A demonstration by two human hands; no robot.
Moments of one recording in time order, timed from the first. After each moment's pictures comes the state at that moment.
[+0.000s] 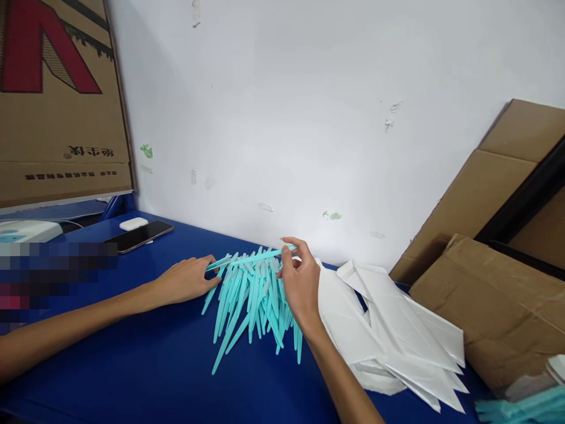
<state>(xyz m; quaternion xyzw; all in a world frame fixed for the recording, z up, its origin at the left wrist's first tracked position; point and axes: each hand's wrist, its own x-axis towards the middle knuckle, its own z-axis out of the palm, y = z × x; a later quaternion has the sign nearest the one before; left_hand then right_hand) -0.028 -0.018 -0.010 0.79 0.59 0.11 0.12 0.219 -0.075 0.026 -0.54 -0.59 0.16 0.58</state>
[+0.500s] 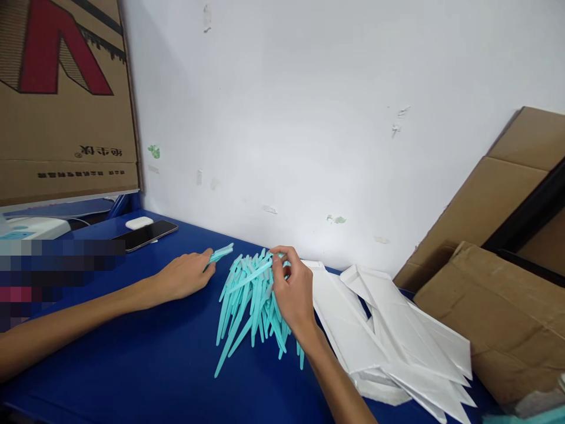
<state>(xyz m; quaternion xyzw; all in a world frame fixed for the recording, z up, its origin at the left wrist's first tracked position) -0.038 -0.012 -0.007 0.79 0.58 0.14 0.08 0.206 -0.081 0.024 -0.52 -0.66 0.16 0.53</state>
